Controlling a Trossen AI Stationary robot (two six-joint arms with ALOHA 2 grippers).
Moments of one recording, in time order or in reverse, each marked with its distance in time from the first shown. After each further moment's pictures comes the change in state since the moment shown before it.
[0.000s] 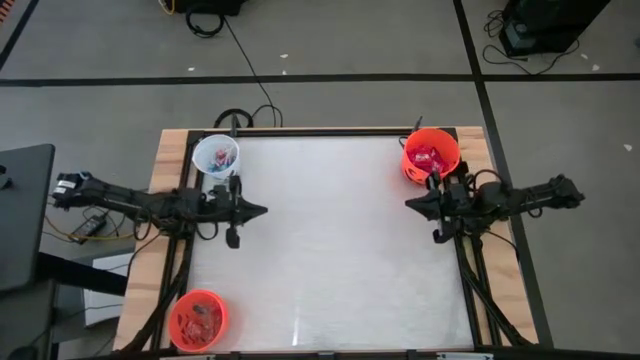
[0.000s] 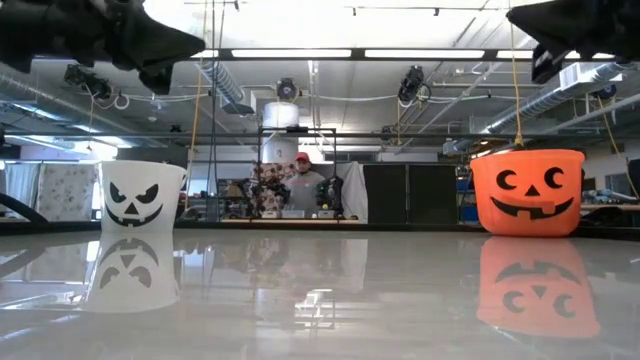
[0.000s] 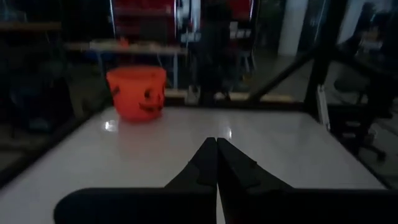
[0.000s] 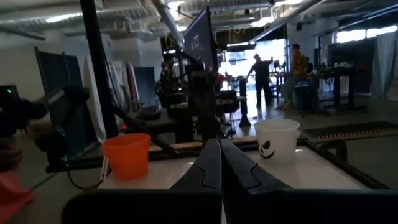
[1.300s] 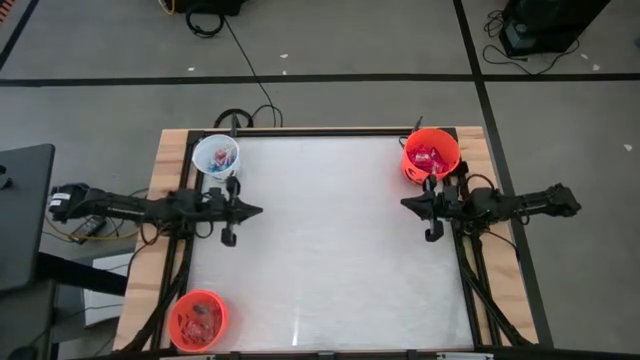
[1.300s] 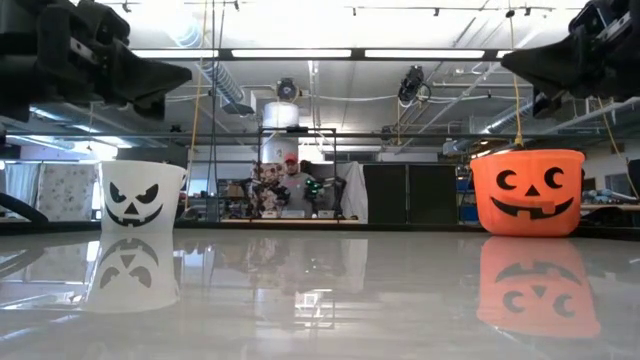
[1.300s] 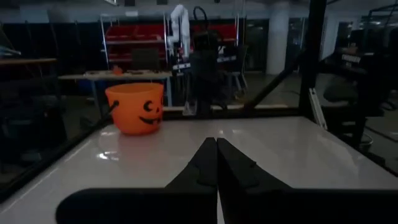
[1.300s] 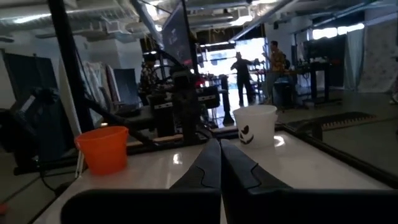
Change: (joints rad) left arm 0.148 -0.065 -0.262 0.329 0.193 0.079; right arm -0.072 -0.107 -0.175 0.064 0.022 0.033
